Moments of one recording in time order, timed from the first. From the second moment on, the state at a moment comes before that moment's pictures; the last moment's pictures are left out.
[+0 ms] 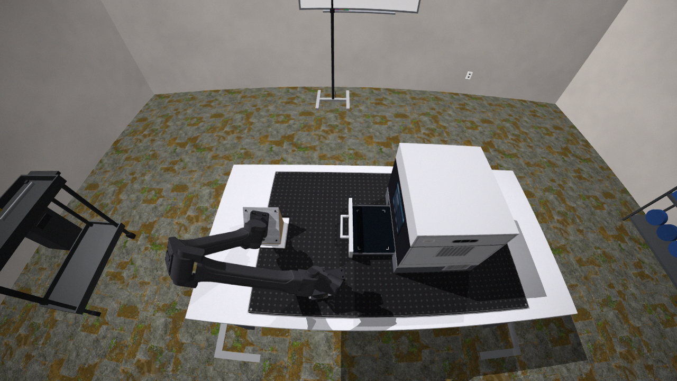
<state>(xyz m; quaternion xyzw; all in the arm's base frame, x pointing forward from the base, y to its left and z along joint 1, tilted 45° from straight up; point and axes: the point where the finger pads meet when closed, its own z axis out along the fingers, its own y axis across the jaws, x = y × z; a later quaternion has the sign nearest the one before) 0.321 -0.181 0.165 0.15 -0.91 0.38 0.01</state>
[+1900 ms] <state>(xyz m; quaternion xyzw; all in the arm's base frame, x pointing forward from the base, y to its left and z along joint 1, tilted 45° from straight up) 0.317 -0.149 0.197 0.15 -0.91 0.38 0.01</state>
